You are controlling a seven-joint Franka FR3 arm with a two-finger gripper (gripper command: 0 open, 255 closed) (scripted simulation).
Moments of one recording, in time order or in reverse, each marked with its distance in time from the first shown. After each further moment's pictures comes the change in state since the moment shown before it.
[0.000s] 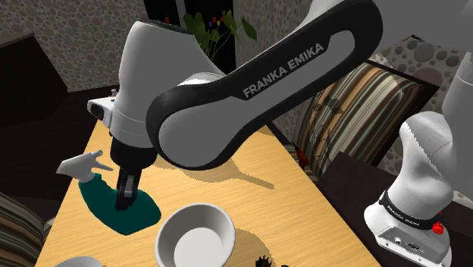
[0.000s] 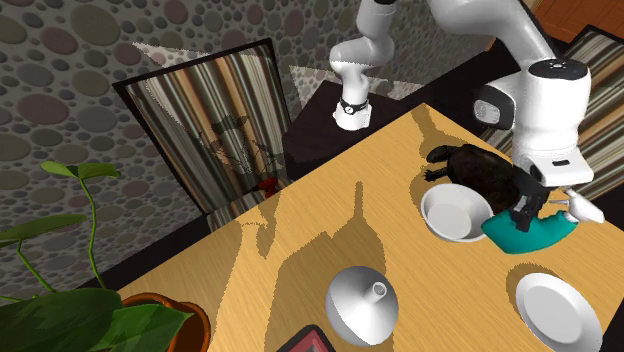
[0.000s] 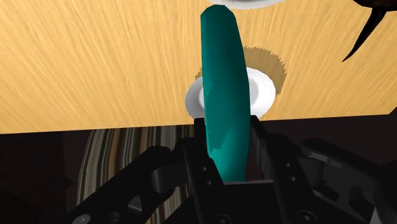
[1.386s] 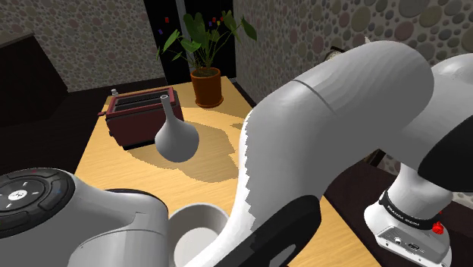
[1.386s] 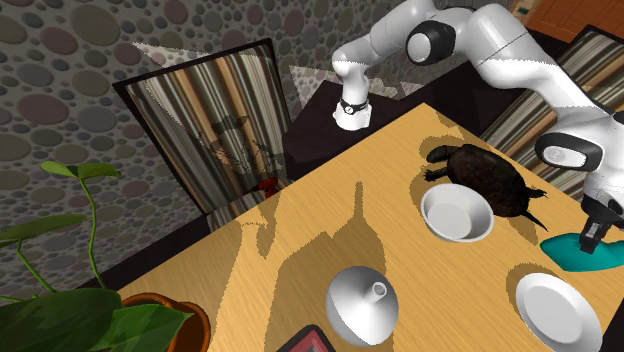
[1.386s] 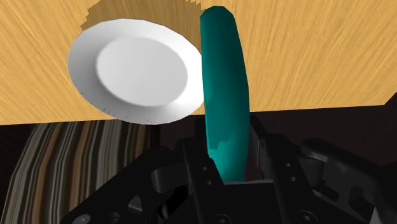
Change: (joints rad) arm 0.274 0.503 -0.041 0.561 -0.190 -0.031 0.372
